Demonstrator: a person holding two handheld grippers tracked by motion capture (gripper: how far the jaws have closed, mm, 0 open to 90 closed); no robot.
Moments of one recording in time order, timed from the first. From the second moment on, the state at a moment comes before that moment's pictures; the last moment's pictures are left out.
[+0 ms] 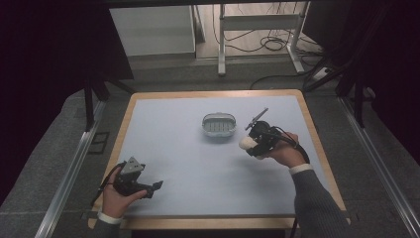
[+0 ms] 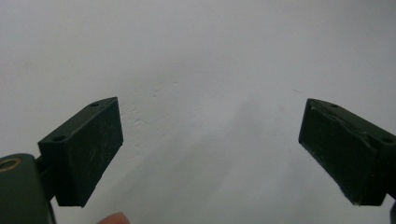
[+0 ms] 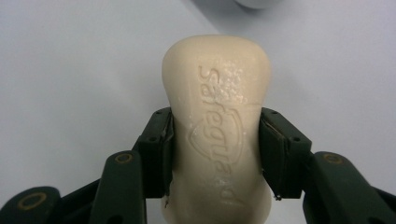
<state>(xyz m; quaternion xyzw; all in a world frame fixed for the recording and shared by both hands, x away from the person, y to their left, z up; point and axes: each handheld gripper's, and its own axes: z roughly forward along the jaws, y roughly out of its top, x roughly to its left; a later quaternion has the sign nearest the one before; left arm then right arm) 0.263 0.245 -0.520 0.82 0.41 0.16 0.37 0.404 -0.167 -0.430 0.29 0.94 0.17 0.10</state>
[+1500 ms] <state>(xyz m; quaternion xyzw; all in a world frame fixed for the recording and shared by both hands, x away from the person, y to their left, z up) 0.263 0.247 -0.519 0.82 0.41 0.16 0.37 0.454 -0.144 -0.406 0.28 0.93 0.18 0.13</state>
